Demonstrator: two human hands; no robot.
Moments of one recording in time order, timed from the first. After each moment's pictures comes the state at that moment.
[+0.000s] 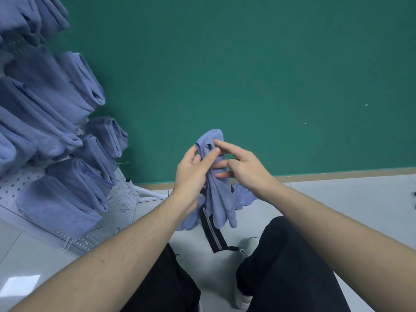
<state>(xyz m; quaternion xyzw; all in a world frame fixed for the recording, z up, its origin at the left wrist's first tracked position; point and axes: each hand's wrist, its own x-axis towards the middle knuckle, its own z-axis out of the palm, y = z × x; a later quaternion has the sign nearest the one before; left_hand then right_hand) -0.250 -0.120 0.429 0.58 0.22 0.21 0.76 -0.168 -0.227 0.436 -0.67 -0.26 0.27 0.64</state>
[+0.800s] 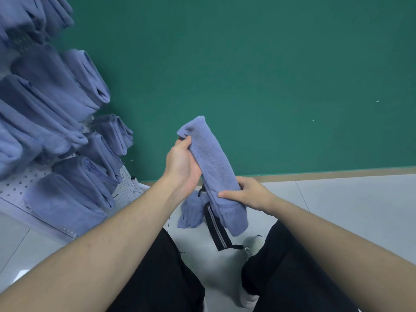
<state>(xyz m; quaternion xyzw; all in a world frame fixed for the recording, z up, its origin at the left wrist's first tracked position) -0.234 -0.078 0.436 0.39 0.23 0.22 0.87 -0.153 -0.241 0.357 -0.76 -0.28 0.34 0.47</state>
